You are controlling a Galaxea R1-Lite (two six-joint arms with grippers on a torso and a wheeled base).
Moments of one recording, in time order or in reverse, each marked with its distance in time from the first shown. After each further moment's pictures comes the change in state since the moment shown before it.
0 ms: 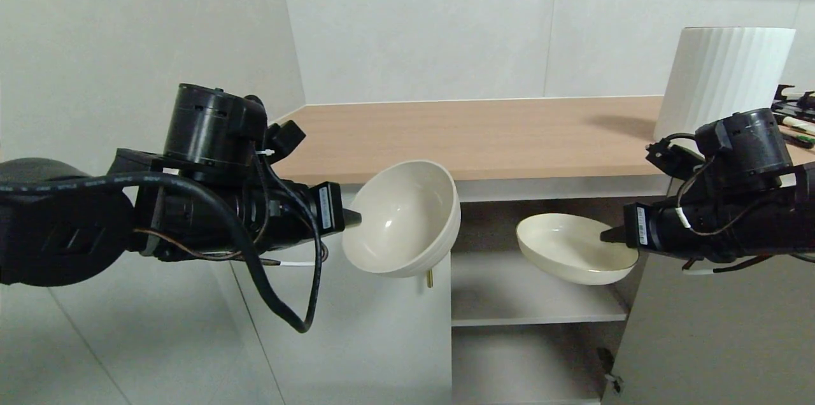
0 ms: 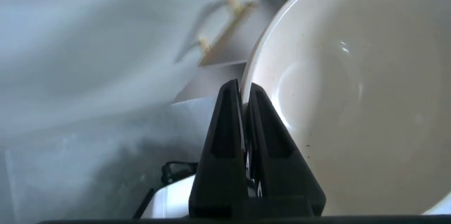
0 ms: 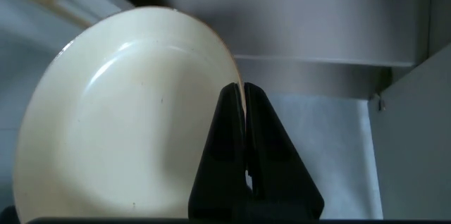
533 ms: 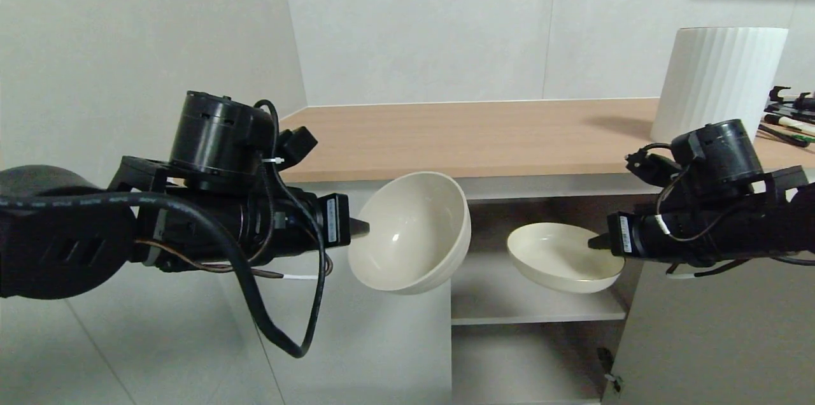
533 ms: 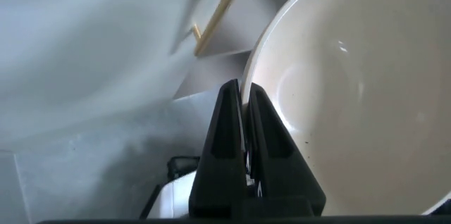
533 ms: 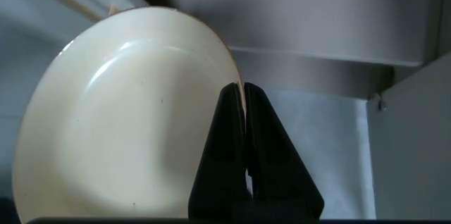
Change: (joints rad) left arm -0.036 0.000 0.022 0.002 -0.014 0.055; right arm 0.028 0.067 -0.006 -0.030 0.001 -0.040
